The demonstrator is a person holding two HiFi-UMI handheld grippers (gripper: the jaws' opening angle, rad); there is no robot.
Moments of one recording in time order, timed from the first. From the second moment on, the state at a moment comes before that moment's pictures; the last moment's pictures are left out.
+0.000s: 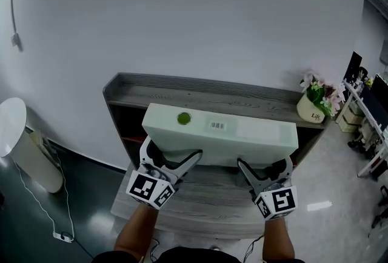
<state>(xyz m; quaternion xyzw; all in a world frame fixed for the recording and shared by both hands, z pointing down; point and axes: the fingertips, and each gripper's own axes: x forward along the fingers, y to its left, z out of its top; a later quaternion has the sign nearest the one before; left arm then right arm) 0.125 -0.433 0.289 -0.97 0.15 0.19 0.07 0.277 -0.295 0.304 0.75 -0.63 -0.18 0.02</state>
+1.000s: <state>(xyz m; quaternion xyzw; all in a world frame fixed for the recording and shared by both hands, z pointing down) 0.256 -0.497 0.148 -0.97 0.15 0.19 0.09 0.406 -0.364 0.177 0.76 -0.63 -0.15 -0.02</state>
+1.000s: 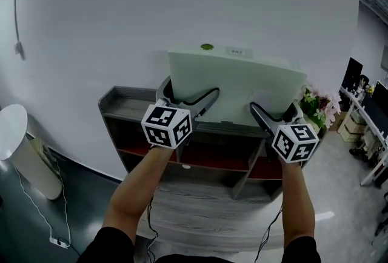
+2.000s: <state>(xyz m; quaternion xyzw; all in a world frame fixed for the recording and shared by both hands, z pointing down) 0.329 -0.543 0.193 -0.98 0.13 0.08 0.11 0.467 -0.400 0.203 0.78 -0.62 -0.11 0.00</state>
